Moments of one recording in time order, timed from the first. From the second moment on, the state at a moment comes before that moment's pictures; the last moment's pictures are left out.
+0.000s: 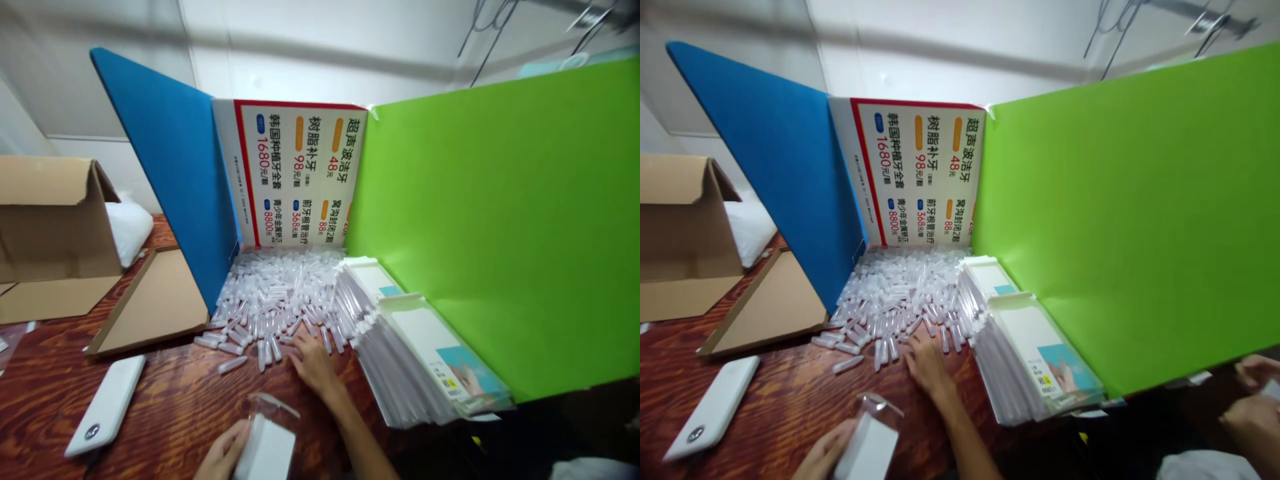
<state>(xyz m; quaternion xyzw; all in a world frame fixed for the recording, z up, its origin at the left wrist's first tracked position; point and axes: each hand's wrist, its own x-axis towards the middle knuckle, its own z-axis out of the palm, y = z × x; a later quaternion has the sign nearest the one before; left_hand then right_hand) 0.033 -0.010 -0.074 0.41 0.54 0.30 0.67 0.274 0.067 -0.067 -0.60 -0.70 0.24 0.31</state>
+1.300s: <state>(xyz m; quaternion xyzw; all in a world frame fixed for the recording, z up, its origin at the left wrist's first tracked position) 0.054 -0.073 -0.049 0.47 0.43 0.17 0.75 0.308 -0.091 -0.072 -0.42 -0.53 0.64 0.36</state>
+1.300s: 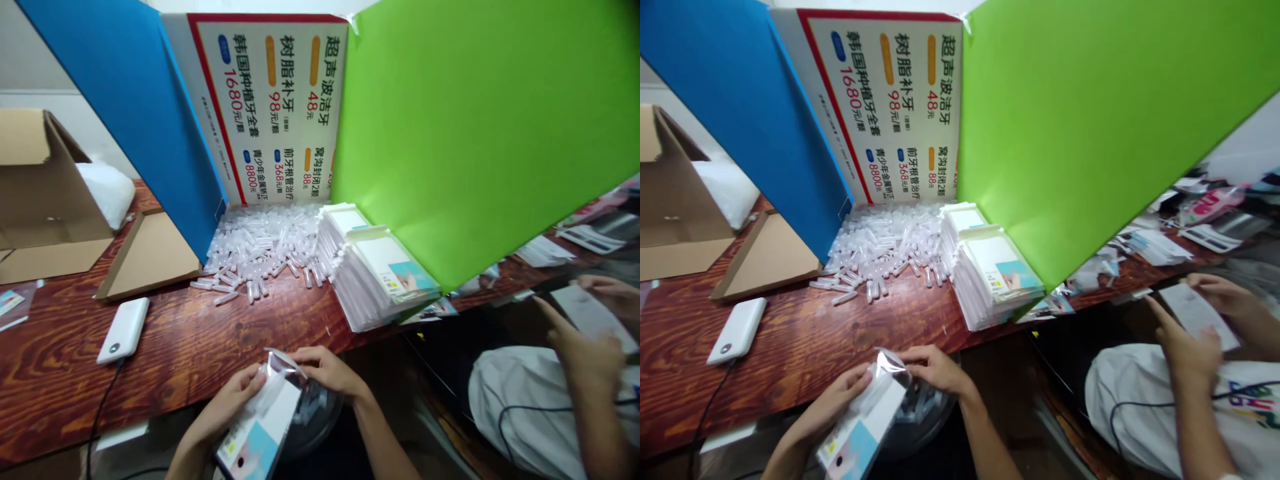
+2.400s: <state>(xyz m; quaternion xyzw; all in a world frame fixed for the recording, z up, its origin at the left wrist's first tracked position) 0.042 -0.067 -0.047 0.49 0.37 0.16 0.77 0.250 -0.113 -0.087 -0.43 -0.36 0.60 0.57</state>
